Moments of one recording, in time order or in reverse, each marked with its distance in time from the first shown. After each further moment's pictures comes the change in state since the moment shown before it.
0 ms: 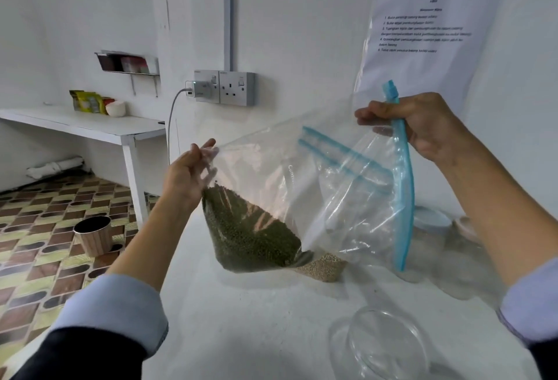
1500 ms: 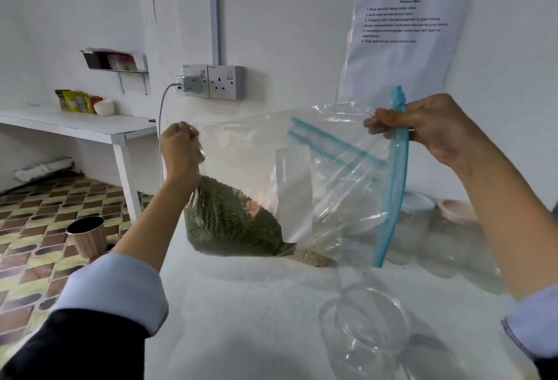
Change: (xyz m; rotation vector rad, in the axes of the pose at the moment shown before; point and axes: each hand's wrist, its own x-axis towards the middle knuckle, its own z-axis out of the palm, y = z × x) left_hand -0.020 0.016 0.042 0.302 0.263 0.309; right_hand -0.040 0.007 -0.024 -0.126 0.033 -0.035
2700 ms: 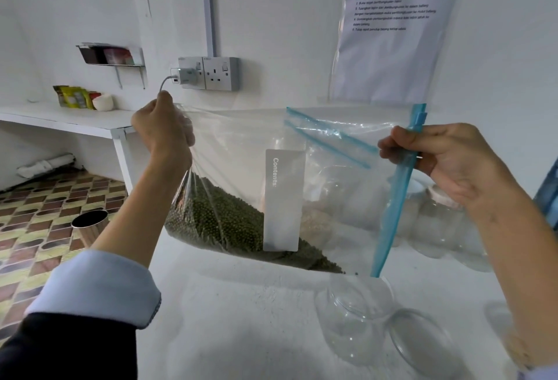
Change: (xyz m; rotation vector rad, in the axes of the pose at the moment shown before) left_hand -0.042 0.056 0.004 -0.208 0.147 -0.007; right_hand -0.077 0.011 -0.004 0.251 0.054 0.025
